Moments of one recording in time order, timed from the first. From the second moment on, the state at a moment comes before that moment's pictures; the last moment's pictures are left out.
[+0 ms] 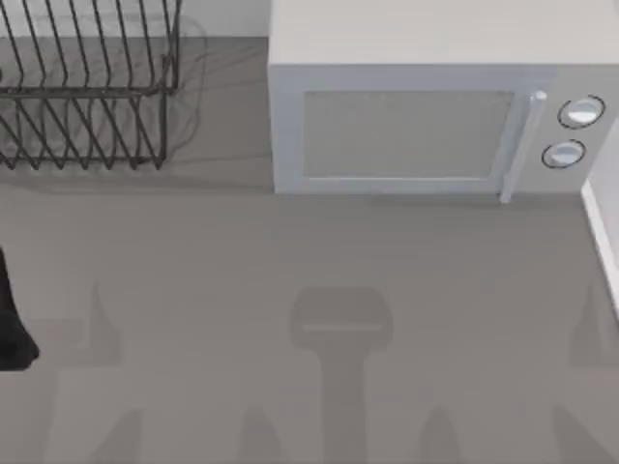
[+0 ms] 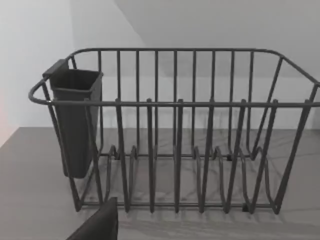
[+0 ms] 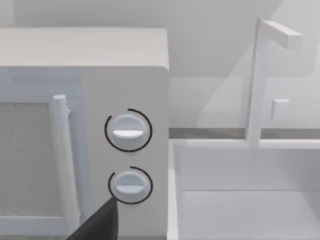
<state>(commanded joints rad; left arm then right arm) 0.00 0.00 0.00 0.00 0.00 0.00 0.00 0.00 0.00 0.00 0.00 0.00</state>
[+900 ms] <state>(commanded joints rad) 0.00 0.00 0.00 0.00 0.00 0.00 -0.12 0.57 0.25 -0.42 0.06 -0.85</state>
